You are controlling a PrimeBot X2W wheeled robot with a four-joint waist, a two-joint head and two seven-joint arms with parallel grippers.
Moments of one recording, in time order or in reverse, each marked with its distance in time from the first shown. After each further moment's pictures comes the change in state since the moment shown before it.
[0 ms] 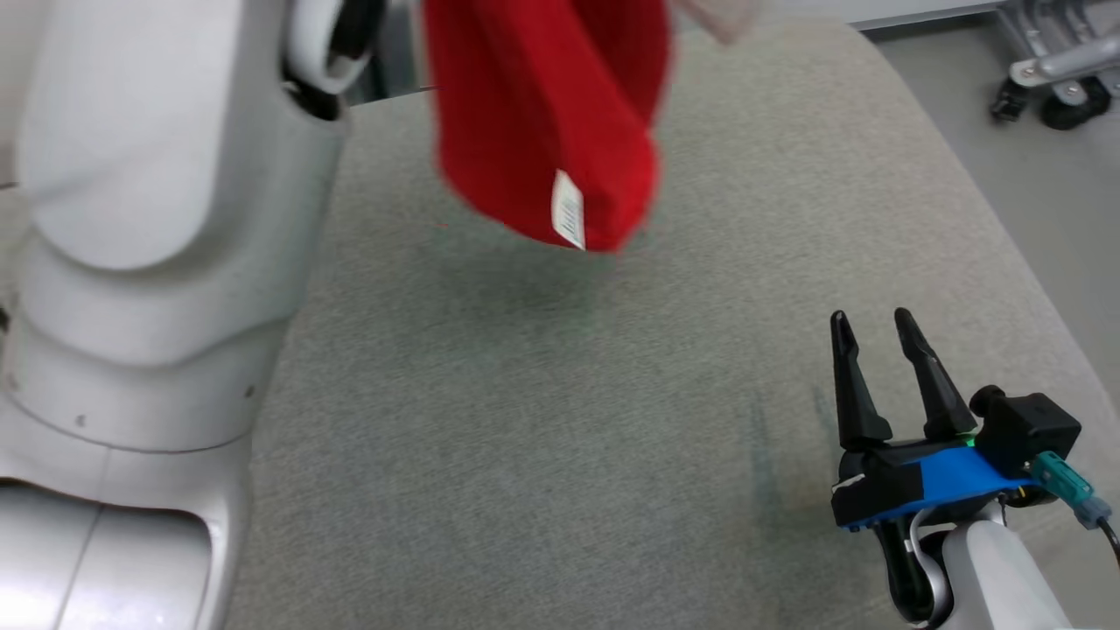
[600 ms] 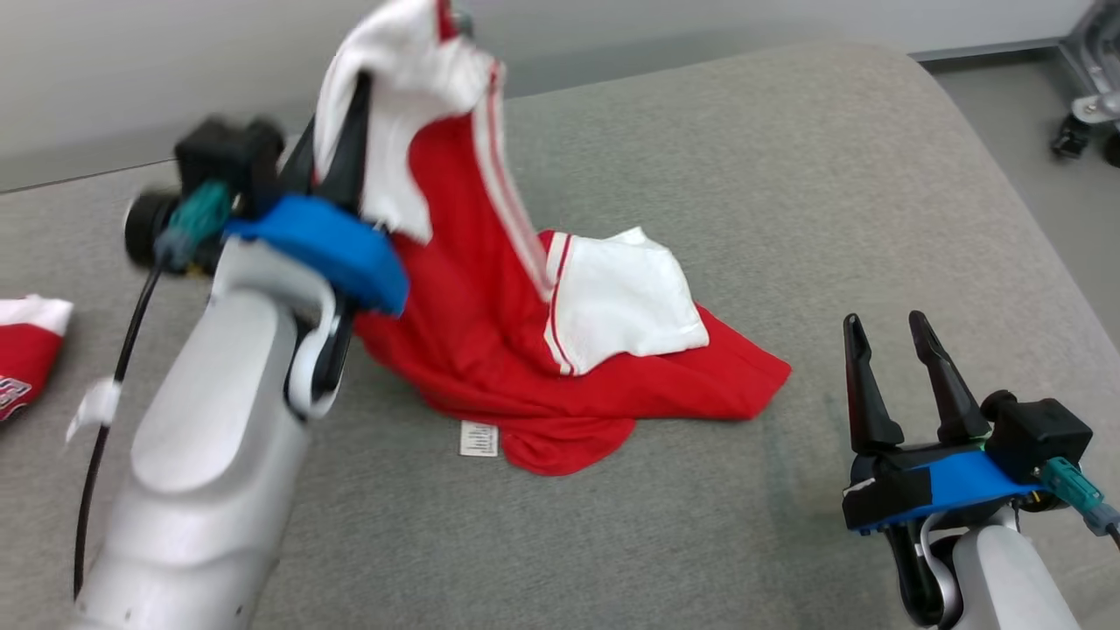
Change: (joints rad) left arm 0.508 0.097 0.001 0.224 -0.100 0.071 -0.164; right arm 0.013 0.001 -0.030 -0.013 -0.030 0.000 0.000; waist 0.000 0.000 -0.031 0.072
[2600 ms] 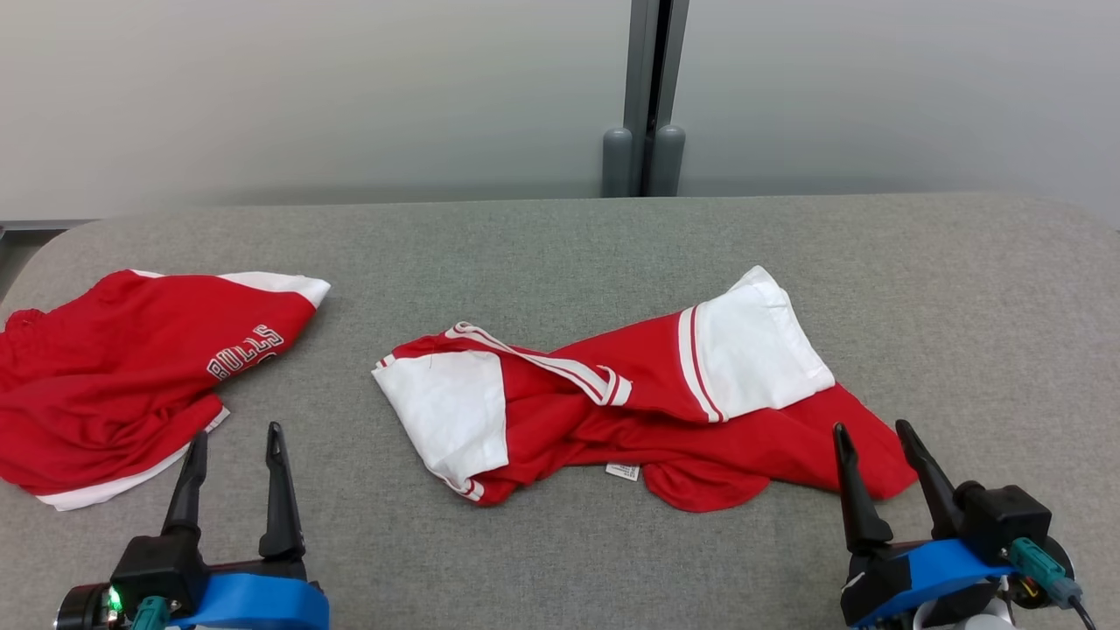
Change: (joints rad) left arm 0.765 -0.056 0.363 -0.325 0.262 0.057 -0.159; right arm 0.136 0.000 -0.003 0.071 -0.067 0.000 0.000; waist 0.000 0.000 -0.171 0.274
